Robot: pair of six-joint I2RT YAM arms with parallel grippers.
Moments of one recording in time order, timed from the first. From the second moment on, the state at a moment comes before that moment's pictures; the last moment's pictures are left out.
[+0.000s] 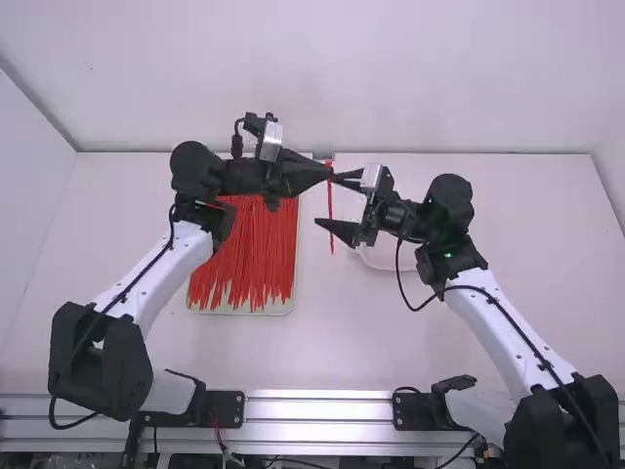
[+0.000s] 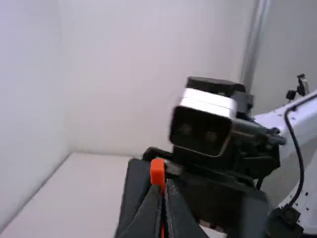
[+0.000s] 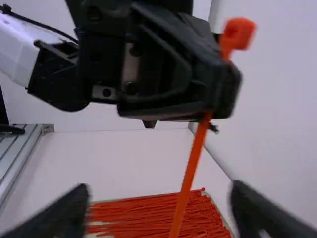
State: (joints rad) left arm -0.23 1.49 1.13 0.81 1.26 -0.50; right arm 0.31 1.26 0.86 0.43 -1.03 -0.11
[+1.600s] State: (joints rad) left arm -0.10 1.74 1.53 0.11 1.27 -0.99; right arm 0.29 1.26 0.86 0.05 -1.15 -1.42
